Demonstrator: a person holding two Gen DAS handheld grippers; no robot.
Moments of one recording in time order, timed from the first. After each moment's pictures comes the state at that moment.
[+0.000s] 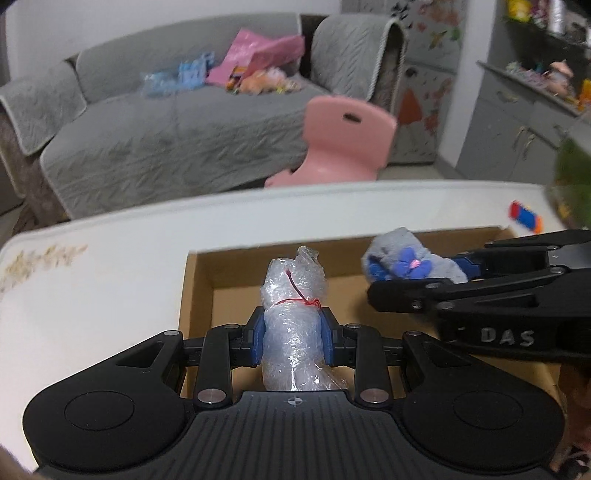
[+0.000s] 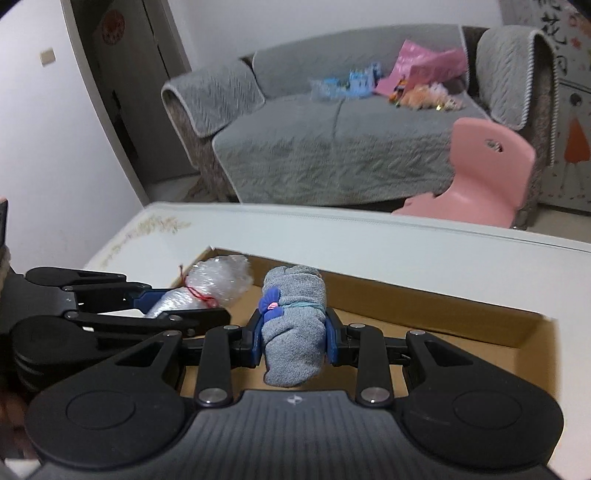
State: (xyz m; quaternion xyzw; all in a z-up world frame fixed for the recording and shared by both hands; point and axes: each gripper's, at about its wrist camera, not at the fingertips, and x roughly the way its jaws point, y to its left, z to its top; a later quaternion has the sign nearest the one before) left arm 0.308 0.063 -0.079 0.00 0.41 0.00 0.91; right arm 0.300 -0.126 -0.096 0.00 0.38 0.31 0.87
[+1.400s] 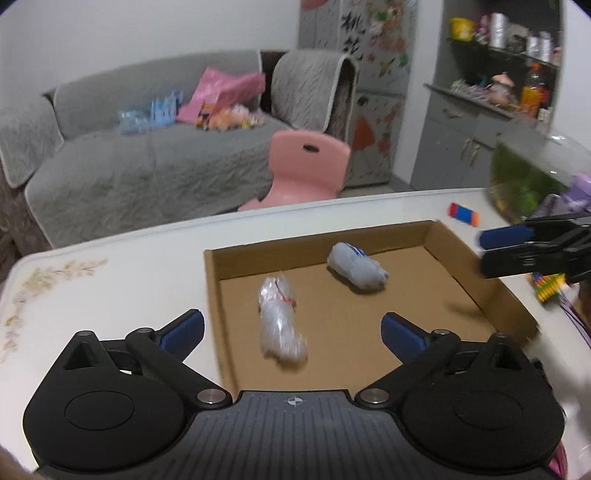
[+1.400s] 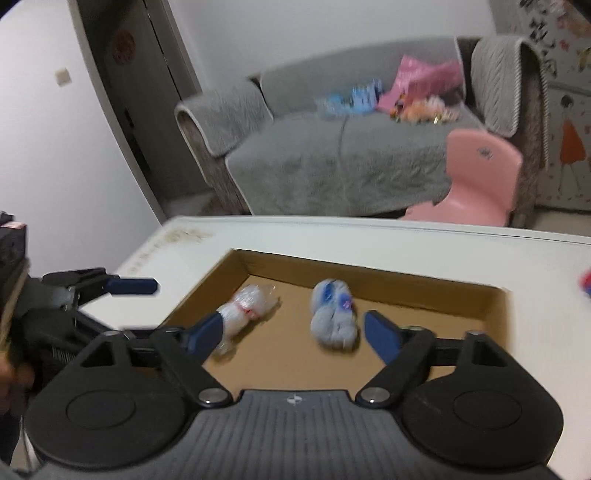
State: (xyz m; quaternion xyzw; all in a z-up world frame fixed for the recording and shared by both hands) left arm 0.200 0.099 -0.031 0.01 0.34 -0.09 0.94; right arm 0.214 -0.196 -0.037 0.04 0.34 0.33 0.88
